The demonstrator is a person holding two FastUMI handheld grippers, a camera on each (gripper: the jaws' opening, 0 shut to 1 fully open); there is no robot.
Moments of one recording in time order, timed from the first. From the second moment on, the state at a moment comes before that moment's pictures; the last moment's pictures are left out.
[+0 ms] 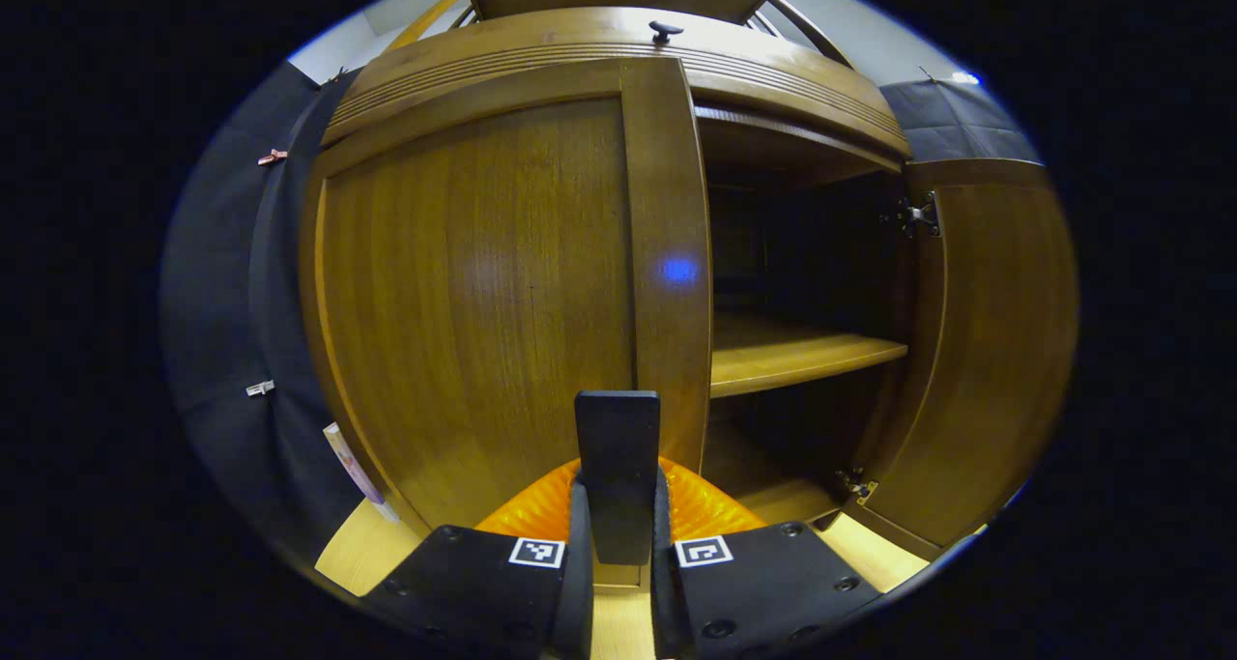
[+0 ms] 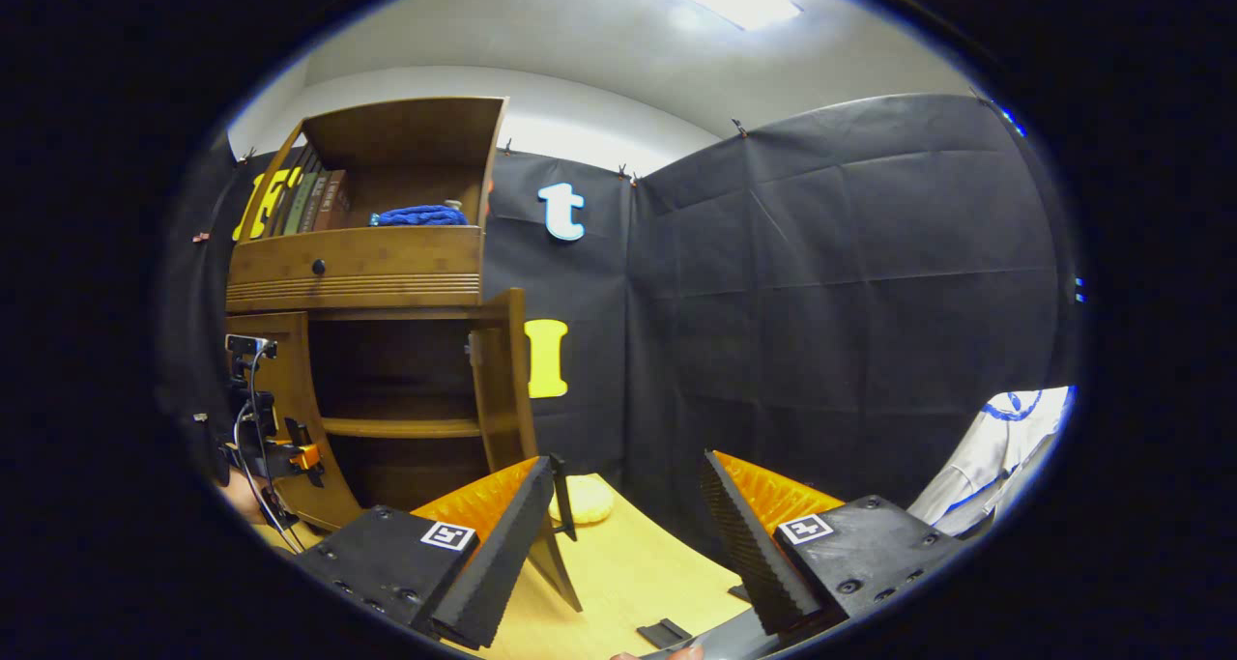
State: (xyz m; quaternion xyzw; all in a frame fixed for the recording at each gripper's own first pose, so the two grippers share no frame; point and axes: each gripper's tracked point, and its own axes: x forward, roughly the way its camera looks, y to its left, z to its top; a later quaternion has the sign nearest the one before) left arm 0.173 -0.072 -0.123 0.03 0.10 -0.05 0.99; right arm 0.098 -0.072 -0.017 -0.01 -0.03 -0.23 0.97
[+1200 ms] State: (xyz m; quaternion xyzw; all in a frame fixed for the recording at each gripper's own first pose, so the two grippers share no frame) left arm 0.034 0.028 -0.125 0.00 0.09 0.00 1.00; right arm 0.161 0.066 -0.048 0.01 0.03 -0.03 1.00
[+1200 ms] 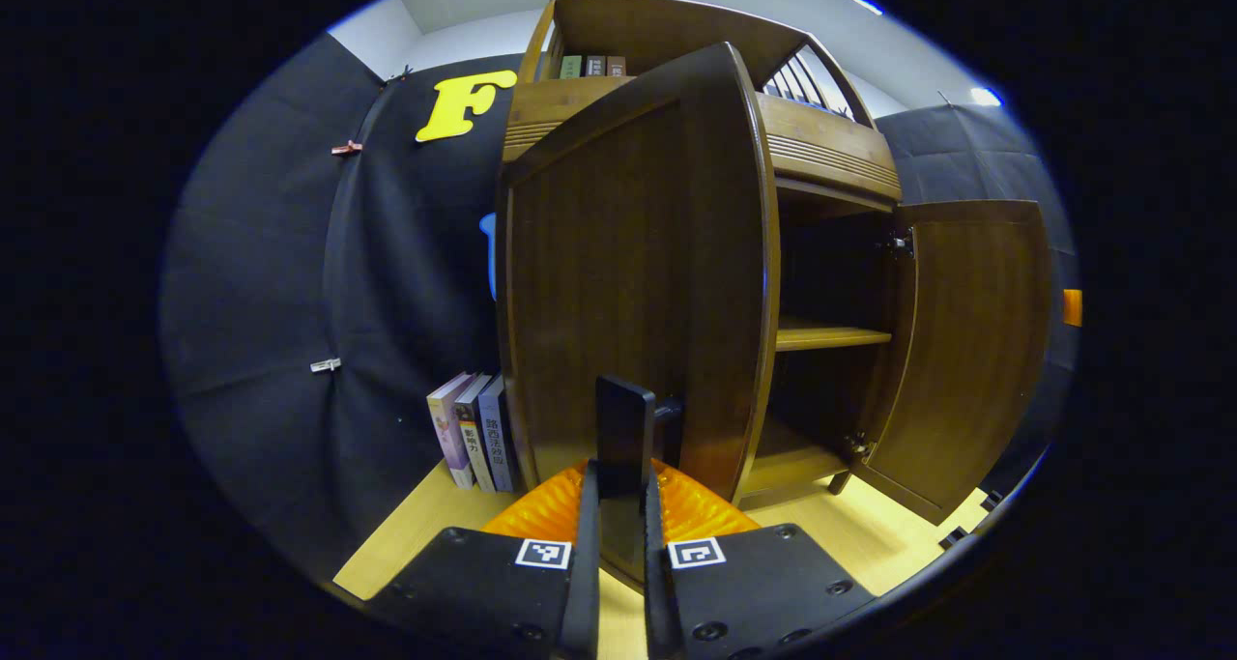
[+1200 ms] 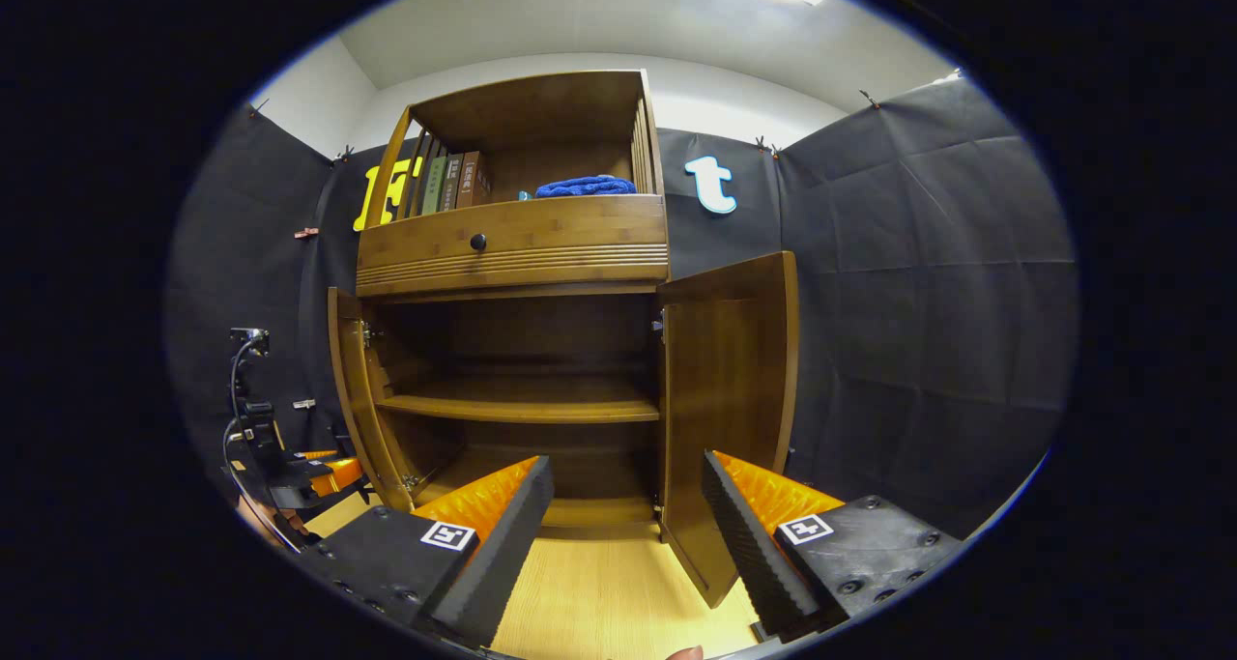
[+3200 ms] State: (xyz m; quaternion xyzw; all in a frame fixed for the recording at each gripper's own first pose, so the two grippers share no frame) left arm -0.087 0.115 -0.069 -0.02 0.05 0.05 1.00; right arm 0.177 0.130 -0.055 0.00 0.03 0.01 1.00
